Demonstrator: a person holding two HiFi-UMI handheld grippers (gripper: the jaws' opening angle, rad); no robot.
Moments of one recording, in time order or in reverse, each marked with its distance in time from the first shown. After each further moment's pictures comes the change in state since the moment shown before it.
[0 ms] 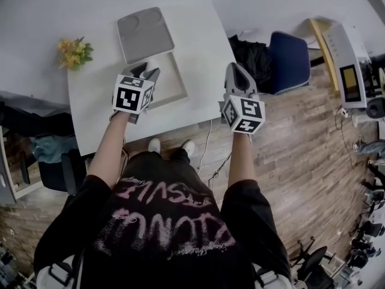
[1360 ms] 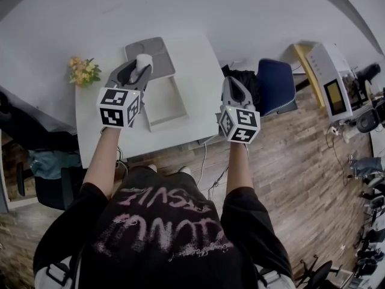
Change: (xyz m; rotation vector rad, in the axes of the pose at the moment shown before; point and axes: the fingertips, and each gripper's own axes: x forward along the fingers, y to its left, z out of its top) left arm -0.122 0.026 0.110 0.043 -0.490 0.079; right arm -0.023 0.026 0.063 -0.079 -0.081 -0.021
